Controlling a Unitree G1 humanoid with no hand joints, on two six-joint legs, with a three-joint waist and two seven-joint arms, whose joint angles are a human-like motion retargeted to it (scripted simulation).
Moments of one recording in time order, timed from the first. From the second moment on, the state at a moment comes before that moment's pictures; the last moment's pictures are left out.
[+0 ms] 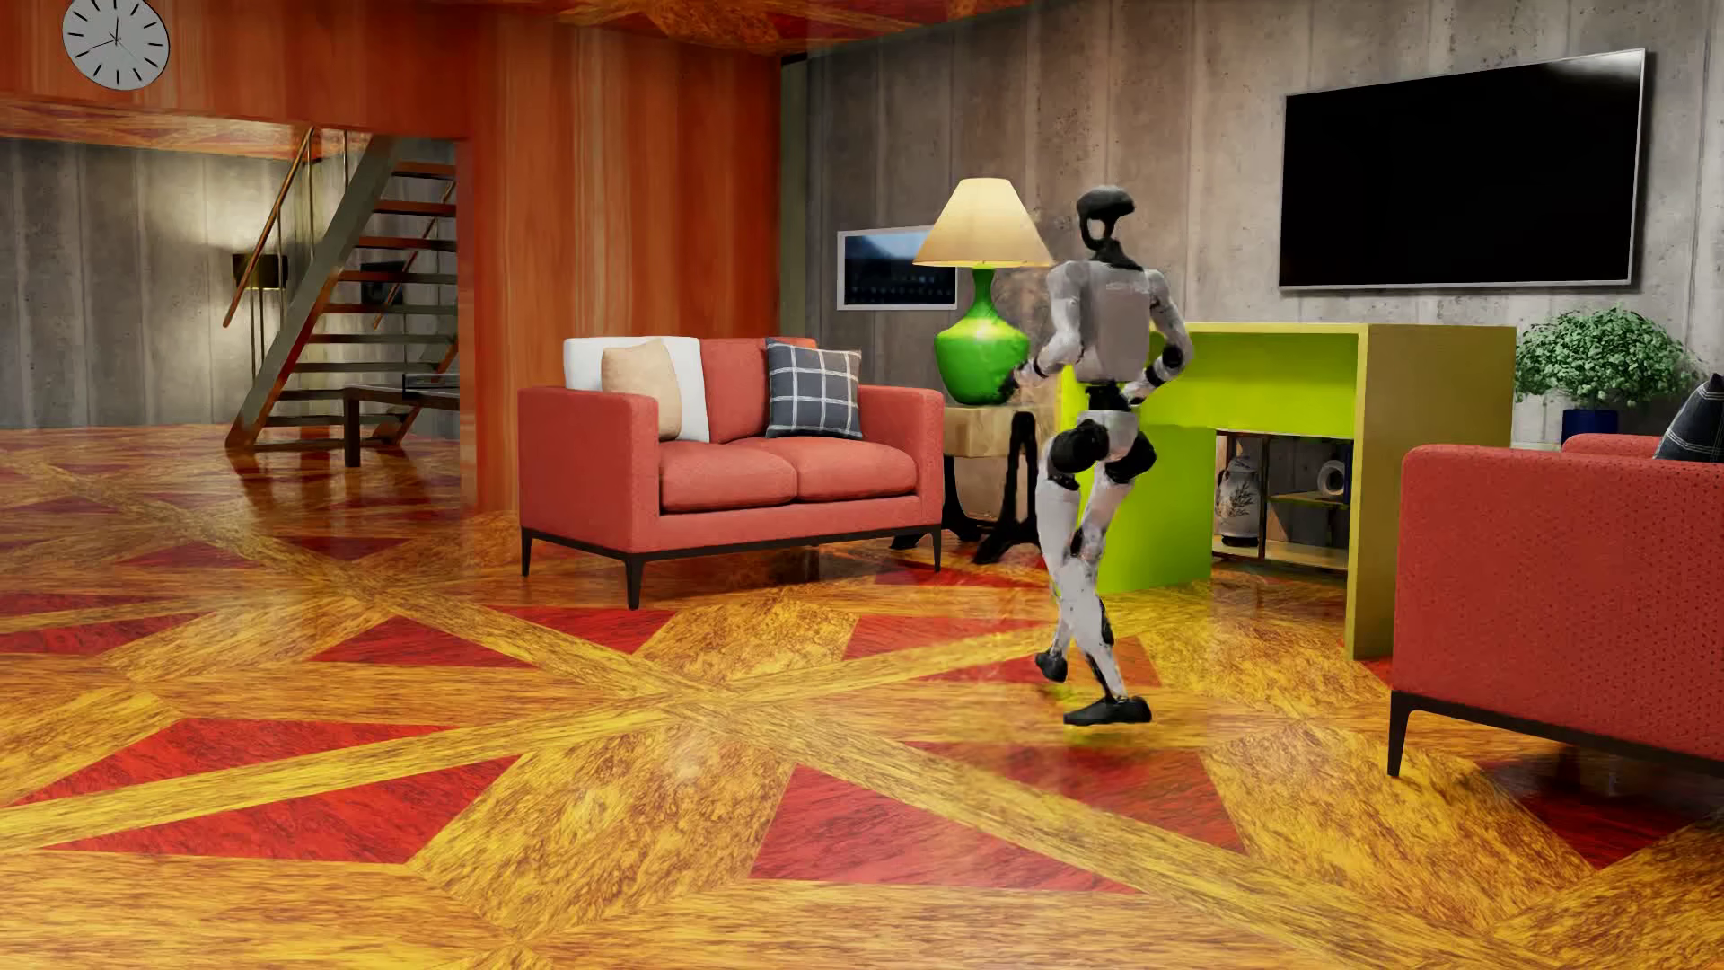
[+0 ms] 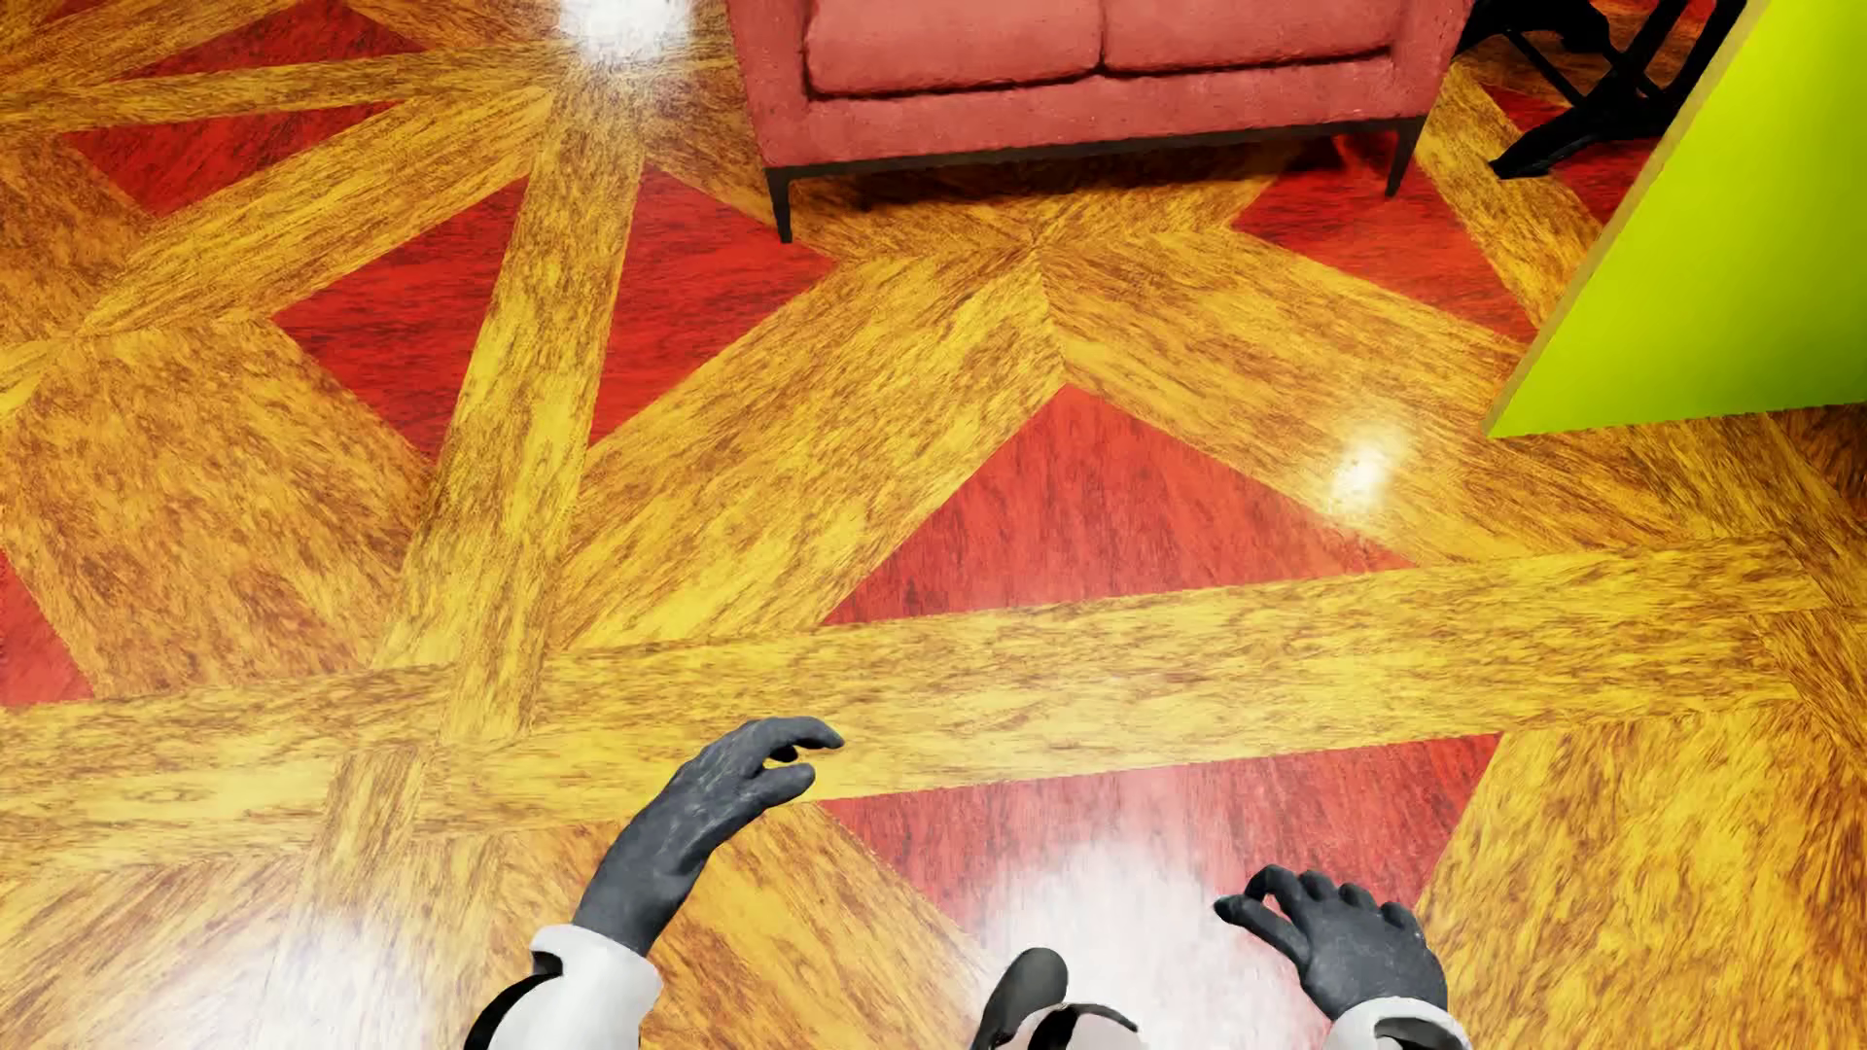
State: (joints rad) body 0.11 -0.65 0.00 0.18 -0.25 -0.03 0.62 -0.56 -0.01 0.37 0.52 0.25 0.28 -0.32 -0.09 0.22 -0.39 -0.25 -0.04 -0.31 0.18 -0.09 0.12 0.57 -0.98 -0.20 0.21 0.07 0.03
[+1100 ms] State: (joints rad) body -0.07 -0.41 0.00 0.11 -0.14 -0.02 0.54 -0.56 -0.01 0.31 0.56 0.21 0.28 -0.38 -0.23 0.15 -0.22 -0.09 -0.17 0.02 0.25 0.71 0.77 0.64 -0.65 0.19 0.35 0.07 0.09
